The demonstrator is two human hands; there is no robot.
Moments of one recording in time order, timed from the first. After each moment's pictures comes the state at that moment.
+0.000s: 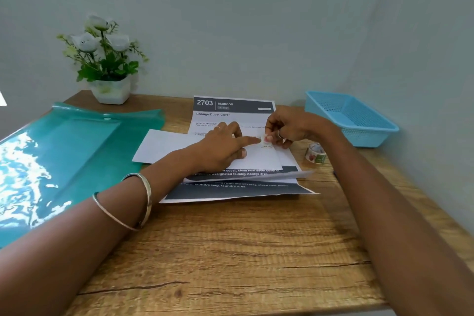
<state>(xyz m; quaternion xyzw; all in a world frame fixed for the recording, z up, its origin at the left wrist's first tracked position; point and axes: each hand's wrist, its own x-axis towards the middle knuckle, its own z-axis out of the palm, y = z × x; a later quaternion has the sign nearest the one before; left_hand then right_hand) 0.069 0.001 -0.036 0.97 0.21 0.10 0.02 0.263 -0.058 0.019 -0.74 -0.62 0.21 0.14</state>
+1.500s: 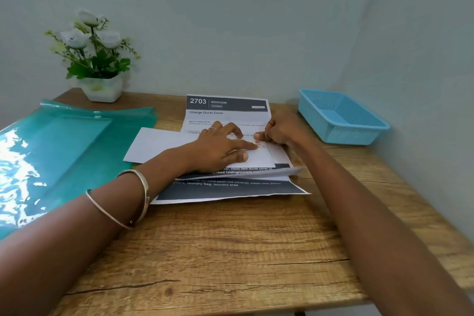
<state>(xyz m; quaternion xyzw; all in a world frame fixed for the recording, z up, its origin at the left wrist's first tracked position) 0.070 0.004 -0.042 0.98 0.20 0.07 0.03 0.245 -0.067 0.001 -0.81 -0.51 0.11 0.26</state>
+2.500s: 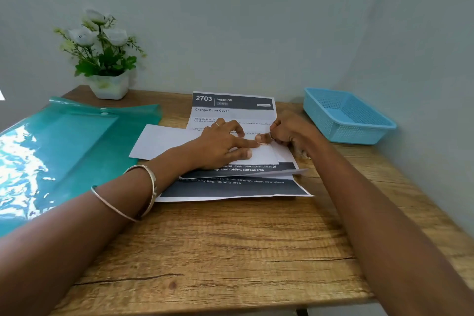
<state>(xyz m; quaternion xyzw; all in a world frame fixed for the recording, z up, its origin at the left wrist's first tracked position) 0.068 0.005 -0.043 0.97 0.21 0.09 0.06 0.241 -0.071 0.008 -0.82 -0.46 0.20 0.26</state>
